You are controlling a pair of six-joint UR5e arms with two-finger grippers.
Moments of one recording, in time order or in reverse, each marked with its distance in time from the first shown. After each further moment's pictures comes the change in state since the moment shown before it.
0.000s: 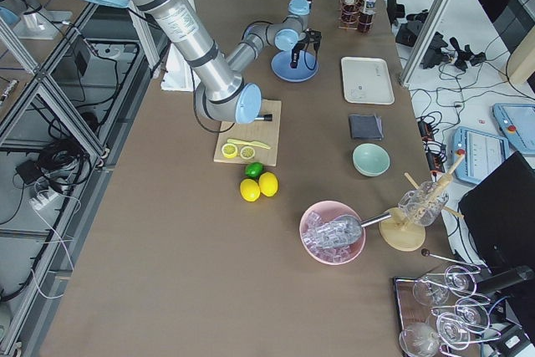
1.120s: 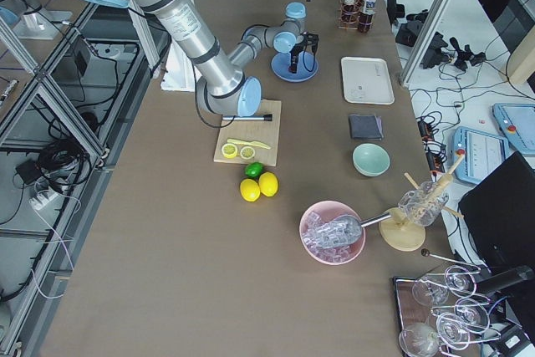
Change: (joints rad) left arm -0.053 0.046 -0.019 0.005 -0.035 0.058; right arm 0.000 0.032 -0.071 0.031 -0.029 -0.003
